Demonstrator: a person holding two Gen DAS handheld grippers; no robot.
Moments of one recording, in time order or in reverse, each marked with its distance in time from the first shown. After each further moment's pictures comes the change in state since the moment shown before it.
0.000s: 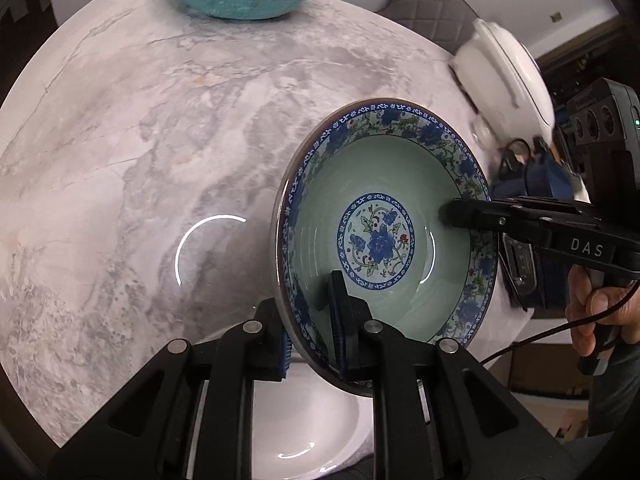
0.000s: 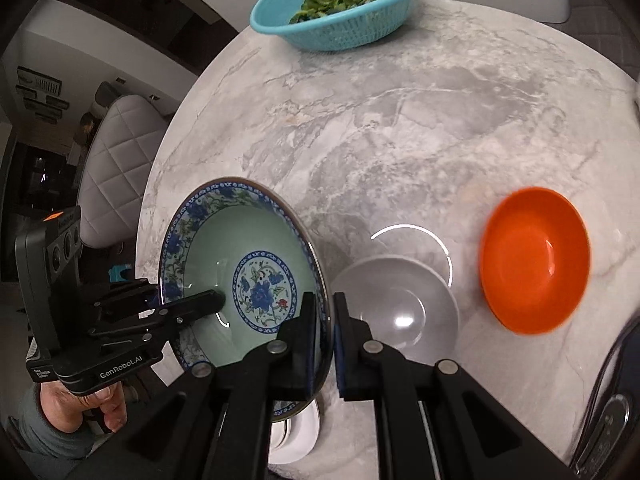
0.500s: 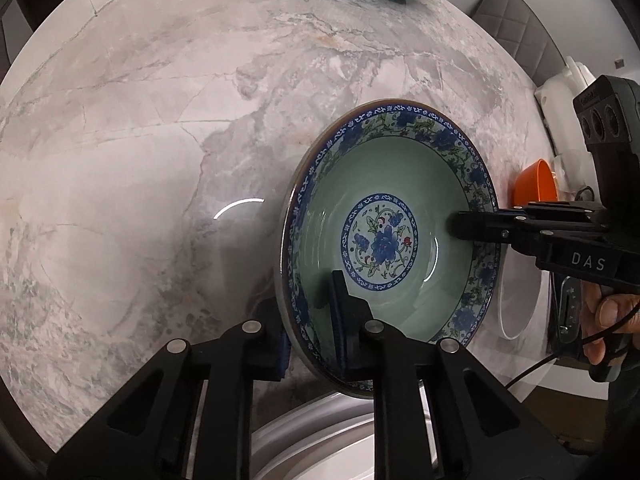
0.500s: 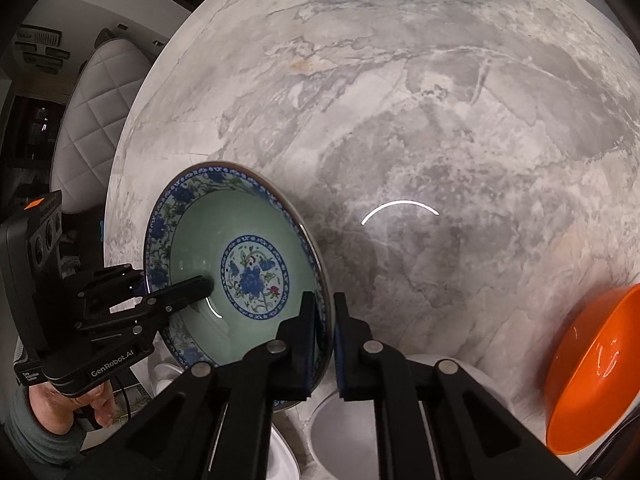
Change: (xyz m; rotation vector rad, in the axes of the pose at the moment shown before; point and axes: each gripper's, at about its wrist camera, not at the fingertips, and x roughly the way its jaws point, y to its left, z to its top) left arm 0.059 0.111 0.012 -0.211 0.023 0.113; right arm 0.122 0.018 0.056 -0.118 0.190 0.003
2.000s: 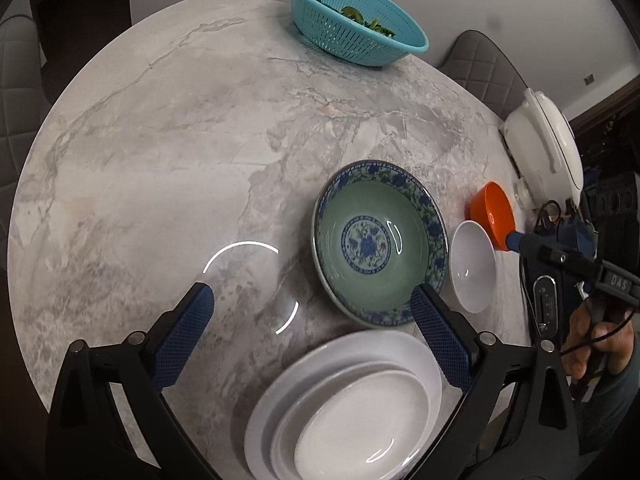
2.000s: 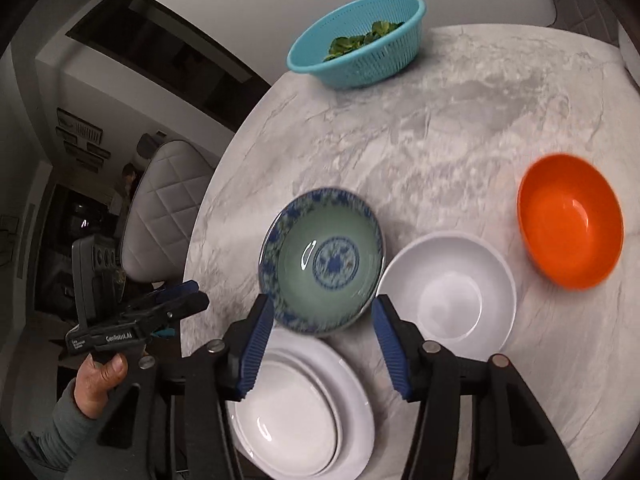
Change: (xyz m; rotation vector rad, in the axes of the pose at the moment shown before) left arm -0.097 0.020 -0.038 0.027 -0.182 -0.047; right arm -0.102 0.007 -0.109 0.120 -0.410 0.156
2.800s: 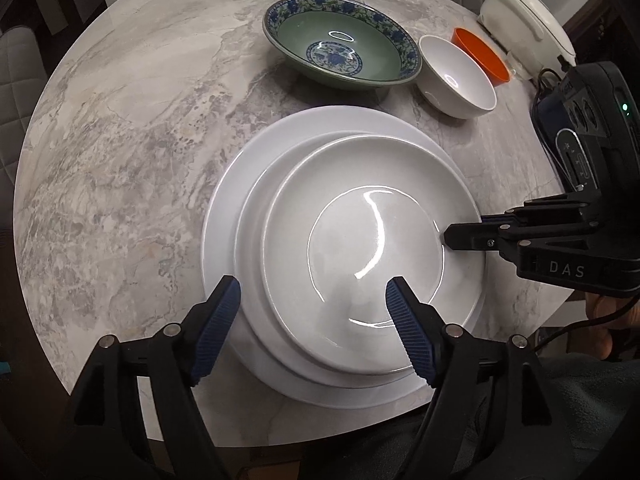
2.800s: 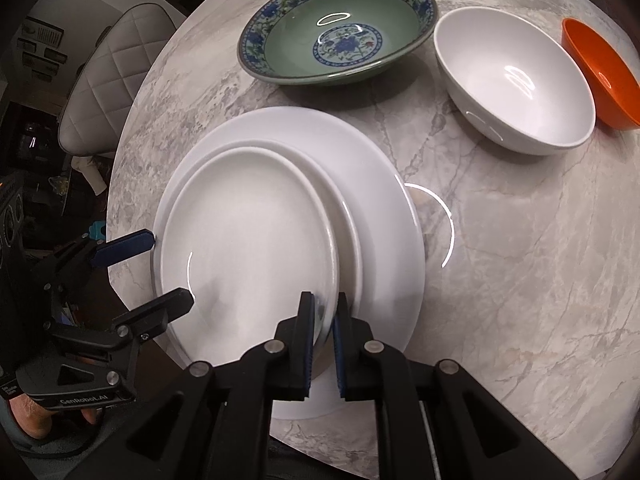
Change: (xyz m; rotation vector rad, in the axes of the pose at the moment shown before) left arm 0.013 -0.027 -0.184 0.181 0.092 0.117; right arm 0.079 0.040 -0.152 -0.105 0.311 -0.224
